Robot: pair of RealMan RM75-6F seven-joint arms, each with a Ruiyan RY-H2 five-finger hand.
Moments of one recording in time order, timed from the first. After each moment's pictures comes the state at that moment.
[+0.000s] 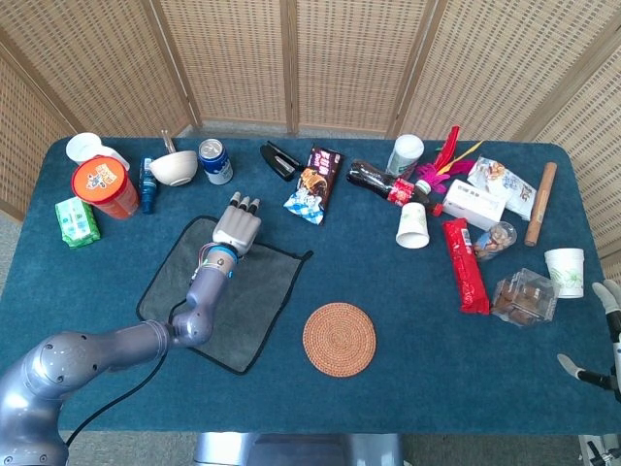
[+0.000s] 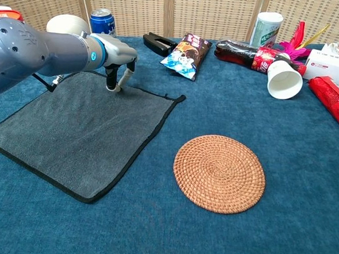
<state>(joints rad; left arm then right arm) -1.26 -1.75 -0.09 -1.02 0.31 0.73 0.95 -0.01 -0.96 0.09 -1.74 -1.41 1.48 0.20</state>
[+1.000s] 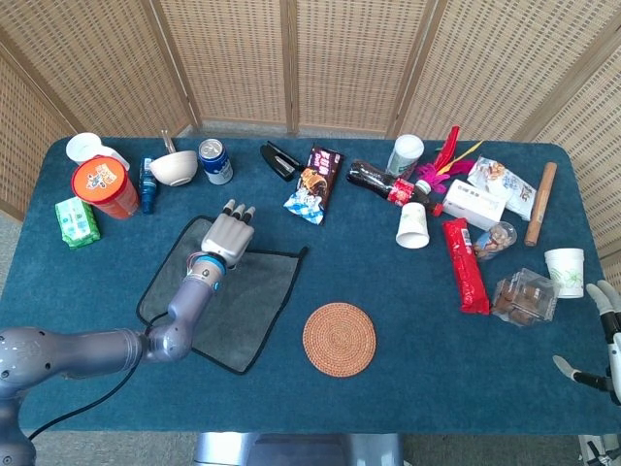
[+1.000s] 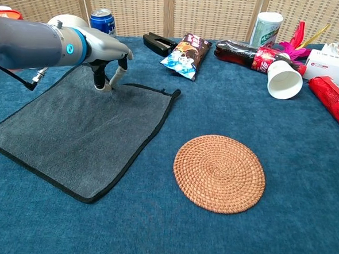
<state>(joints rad) -1.21 -1.58 -0.06 -1.34 0.37 0.84 0.92 -0.01 -0.96 0.08 -1.75 -1.43 1.49 0.19</state>
